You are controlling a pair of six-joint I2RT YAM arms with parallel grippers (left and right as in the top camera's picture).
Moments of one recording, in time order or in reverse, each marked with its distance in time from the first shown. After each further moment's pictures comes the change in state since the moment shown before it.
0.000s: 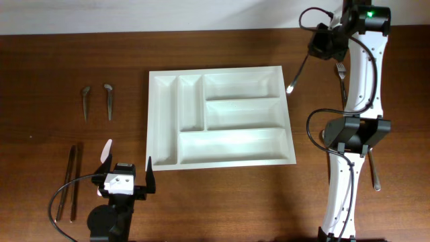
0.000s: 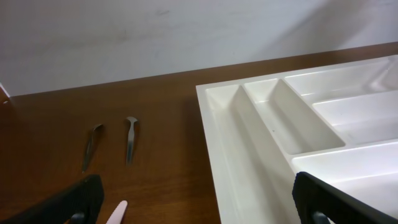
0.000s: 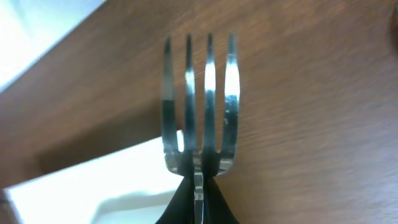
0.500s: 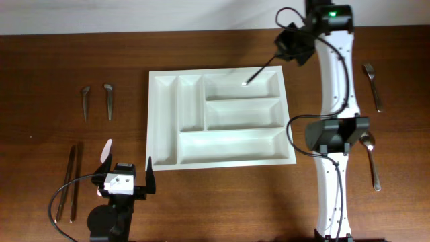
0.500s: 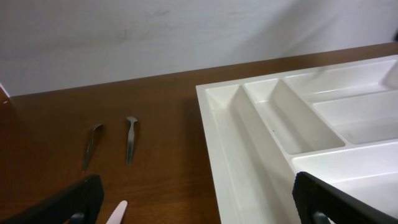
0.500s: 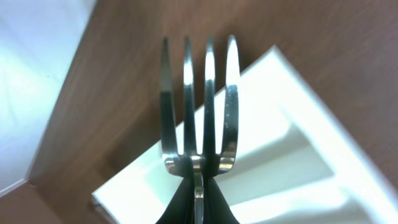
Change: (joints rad) left arm 0.000 0.000 0.000 0.000 0.000 0.000; right arm 0.190 0.000 0.000 -0.024 -0.014 0.530
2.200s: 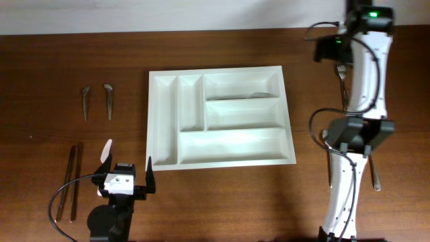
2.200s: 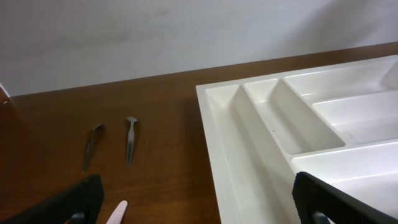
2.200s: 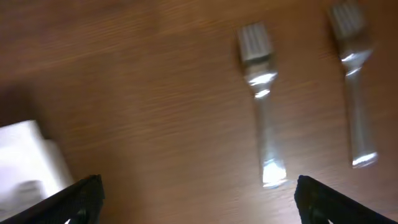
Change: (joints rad) left arm 0.000 0.000 0.000 0.000 0.000 0.000; right arm -0.236 0.000 0.001 -0.063 0.386 -0.884
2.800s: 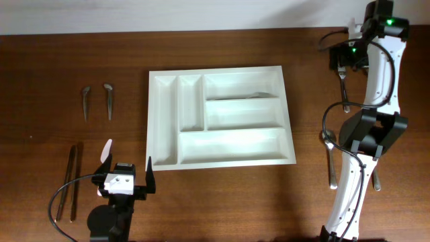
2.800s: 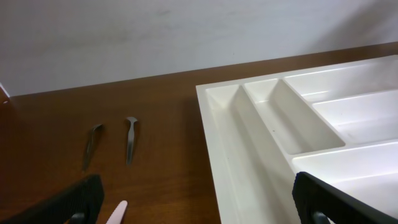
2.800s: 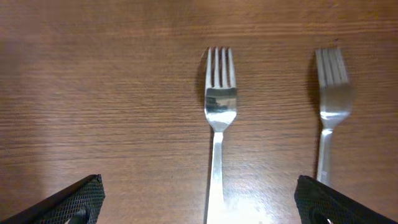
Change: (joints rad) left arm 0.000 0.000 0.000 0.000 0.000 0.000; right arm -0.095 0.000 -0.213 0.215 -0.042 -0.301
